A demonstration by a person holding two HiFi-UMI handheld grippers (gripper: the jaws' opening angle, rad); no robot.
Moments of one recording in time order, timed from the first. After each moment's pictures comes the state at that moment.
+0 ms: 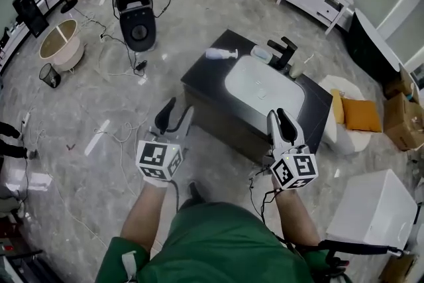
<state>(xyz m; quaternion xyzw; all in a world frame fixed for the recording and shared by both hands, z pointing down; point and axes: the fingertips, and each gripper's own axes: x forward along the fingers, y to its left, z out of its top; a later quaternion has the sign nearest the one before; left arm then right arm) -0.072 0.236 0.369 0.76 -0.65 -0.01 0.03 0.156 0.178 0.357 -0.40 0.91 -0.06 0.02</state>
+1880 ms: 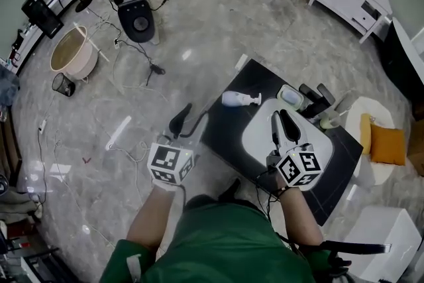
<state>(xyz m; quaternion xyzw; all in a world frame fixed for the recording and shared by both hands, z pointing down) -0.175 -0.108 0.409 0.76 -0.65 0.05 0.07 0.020 -0.191 0.425 -0.36 0.92 -0.17 0.02</state>
